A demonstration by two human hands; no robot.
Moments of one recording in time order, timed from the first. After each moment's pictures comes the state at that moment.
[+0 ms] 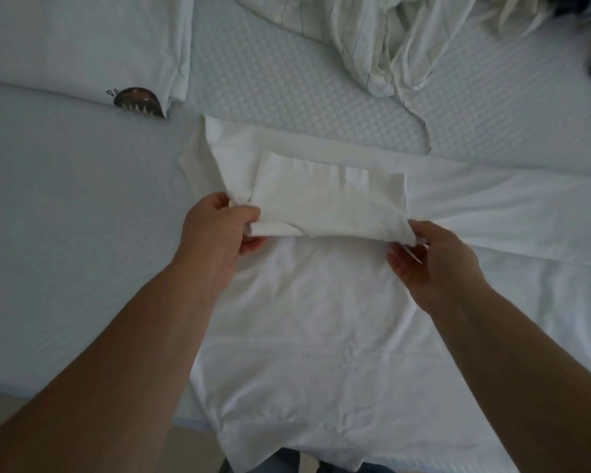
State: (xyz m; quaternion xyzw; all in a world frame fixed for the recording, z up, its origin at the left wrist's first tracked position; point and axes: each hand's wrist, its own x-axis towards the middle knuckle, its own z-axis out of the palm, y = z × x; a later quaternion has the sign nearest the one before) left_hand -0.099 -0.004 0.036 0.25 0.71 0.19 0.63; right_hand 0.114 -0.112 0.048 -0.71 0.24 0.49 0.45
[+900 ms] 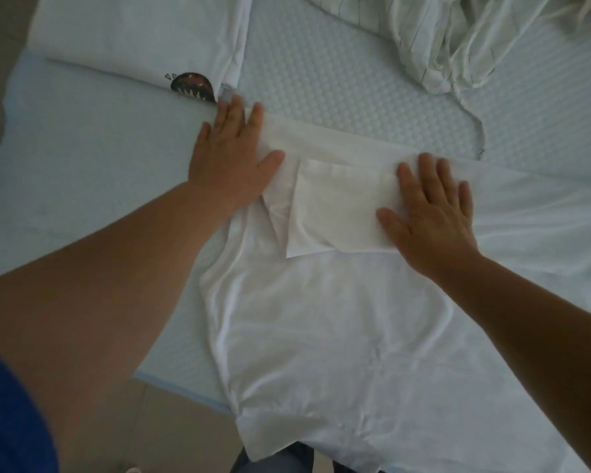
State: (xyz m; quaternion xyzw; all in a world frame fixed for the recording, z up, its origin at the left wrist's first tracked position) left_hand -0.130 0.067 0.020 0.80 0.56 -0.11 0.17; right_hand 0.105 -0.084 0.010 -0.77 -0.59 0.24 -0.02
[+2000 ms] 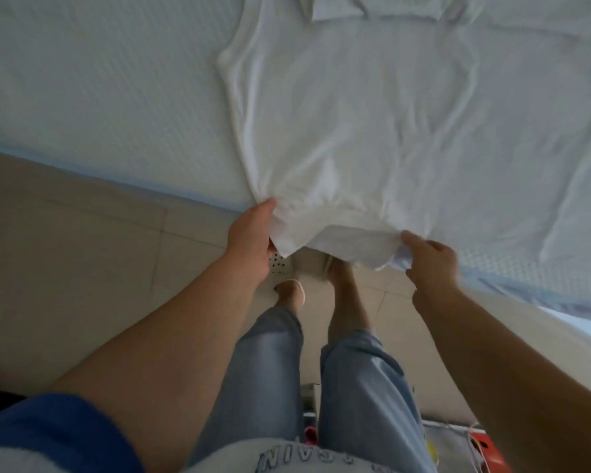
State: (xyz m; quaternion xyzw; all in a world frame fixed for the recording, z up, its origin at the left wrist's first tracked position) left_hand -0.237 -0.283 0.031 0.05 0.72 0.14 0.68; right_hand -0.037 -0.386 0.041 -0.88 0.10 0.41 0.21
